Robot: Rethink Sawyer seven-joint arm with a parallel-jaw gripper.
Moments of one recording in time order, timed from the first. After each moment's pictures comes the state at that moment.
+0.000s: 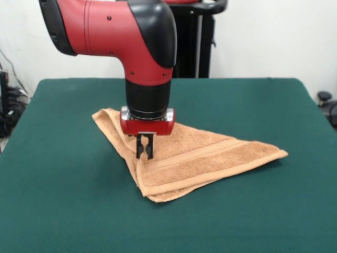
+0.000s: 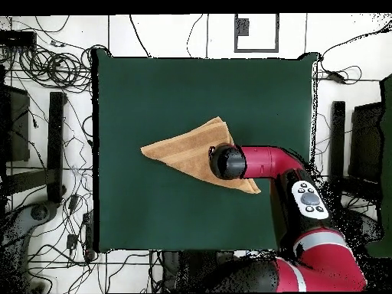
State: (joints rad) arm -0.42 -0.43 0.17 1.53 -0.45 0.45 1.77
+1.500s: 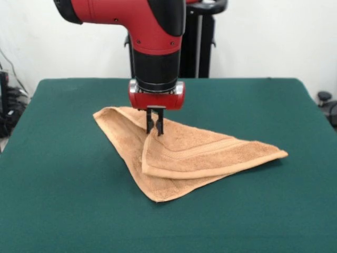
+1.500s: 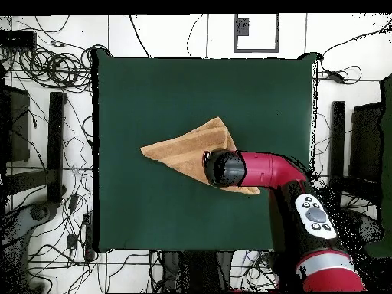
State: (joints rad) arm -0.41 -0.56 0.17 1.67 -0.34 0.49 1.77
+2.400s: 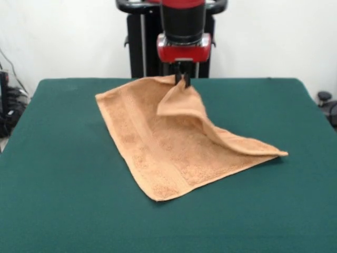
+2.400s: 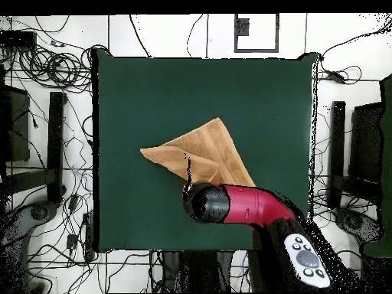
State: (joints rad) arm -0.38 -0.77 0.17 1.99 -0.21 0.49 1.77
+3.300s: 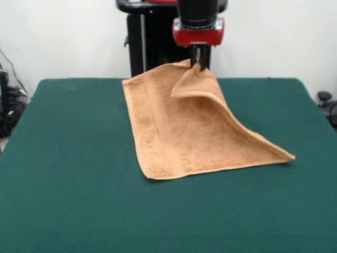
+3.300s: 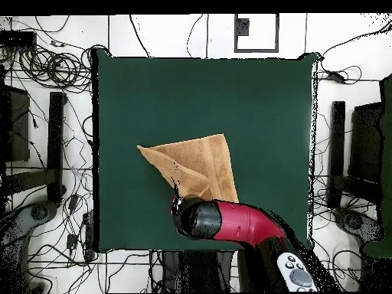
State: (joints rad) arm -0.37 -0.82 0.17 2.11 -0.12 0.45 1.77
